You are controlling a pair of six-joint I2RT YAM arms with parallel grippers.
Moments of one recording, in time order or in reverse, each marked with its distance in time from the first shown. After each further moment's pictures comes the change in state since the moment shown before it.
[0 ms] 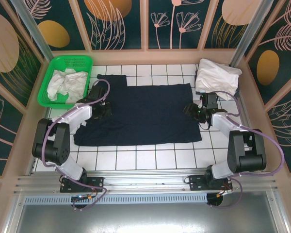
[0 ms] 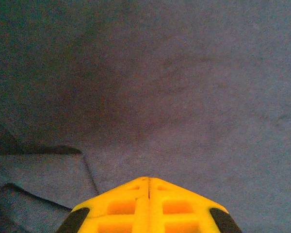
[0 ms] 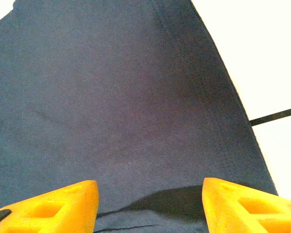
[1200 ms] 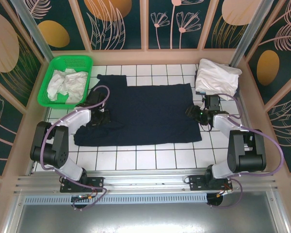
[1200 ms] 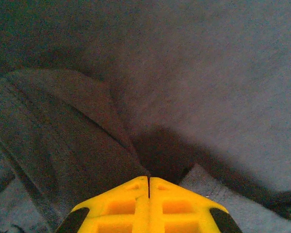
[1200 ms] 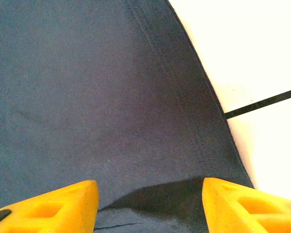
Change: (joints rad) left arm 0.000 -0.029 -0.063 -0.071 0.017 0.048; right arm -0.039 0.001 -0.036 0.016 -0.023 -0.007
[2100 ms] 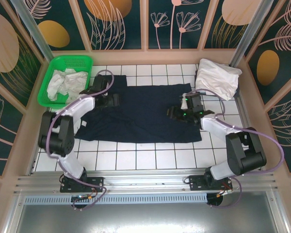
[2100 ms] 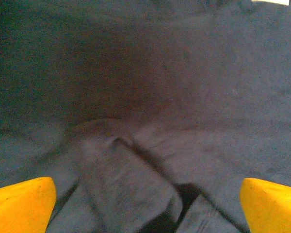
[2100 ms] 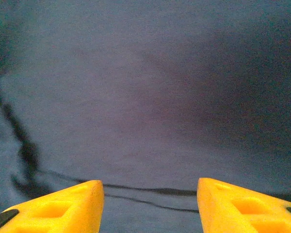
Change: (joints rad) left arm -0.002 0.088 0.211 0.069 -0.118 0.021; right arm 0.342 0.020 0.061 0.094 -0.019 -0.075
